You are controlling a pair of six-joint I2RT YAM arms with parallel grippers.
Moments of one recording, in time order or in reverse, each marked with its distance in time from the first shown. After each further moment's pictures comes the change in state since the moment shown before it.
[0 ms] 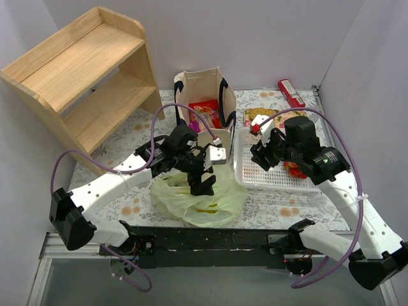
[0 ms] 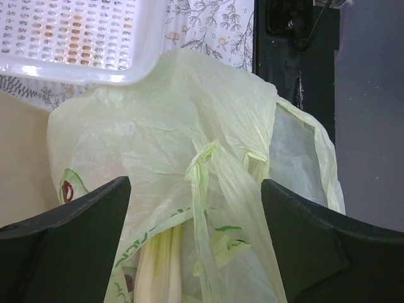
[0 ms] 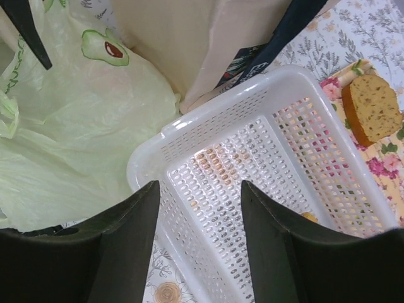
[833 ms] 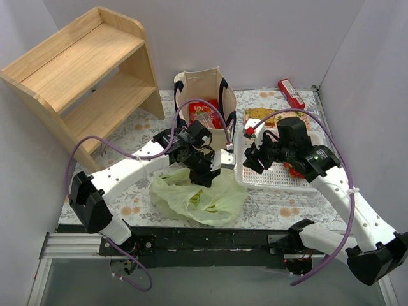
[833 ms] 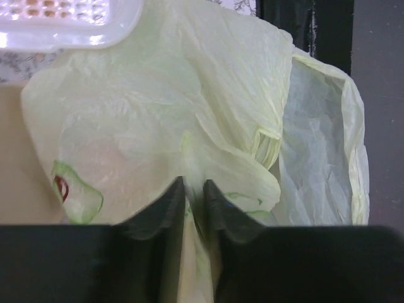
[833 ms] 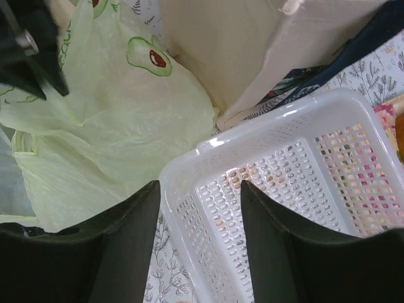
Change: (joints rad) left arm -0.019 0.222 0.198 -0.282 -0.038 0.165; right arm 0.009 0.029 -0.068 0.070 -0.143 0.016
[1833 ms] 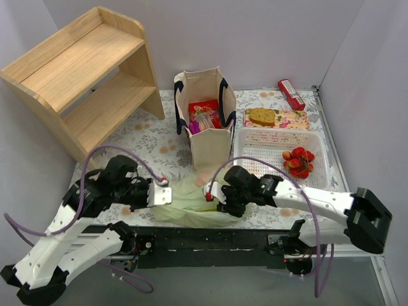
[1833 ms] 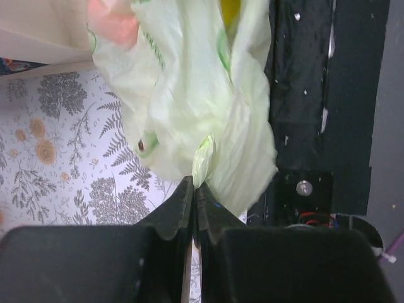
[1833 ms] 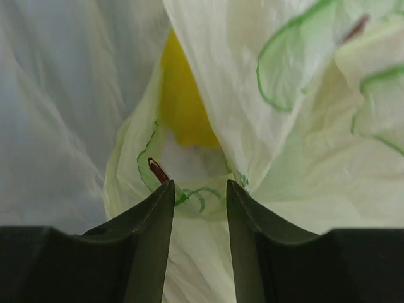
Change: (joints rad) left arm 0.185 -0.758 -0.295 -0.285 -0.178 0.236; right arm 0.535 0.292 -0.309 0.242 0.069 -0.034
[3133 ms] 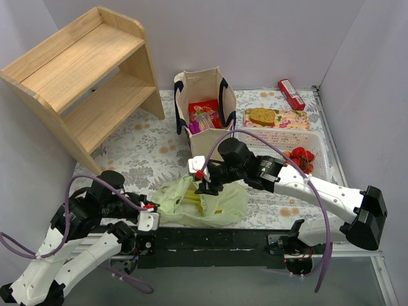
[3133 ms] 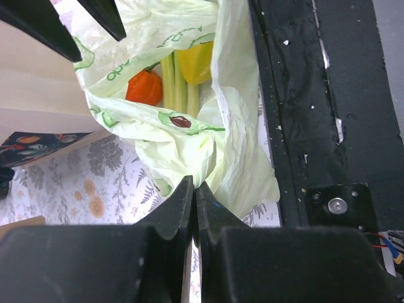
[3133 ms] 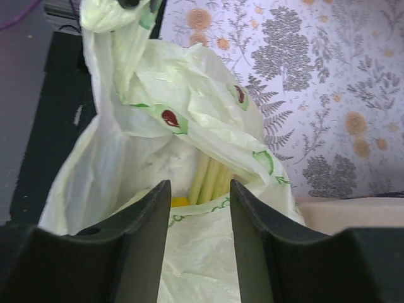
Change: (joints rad) left arm 0.000 -0.290 -0.156 0.057 0.141 0.237; right arm 0.002 -0.023 0.293 0.135 -0.144 -0.067
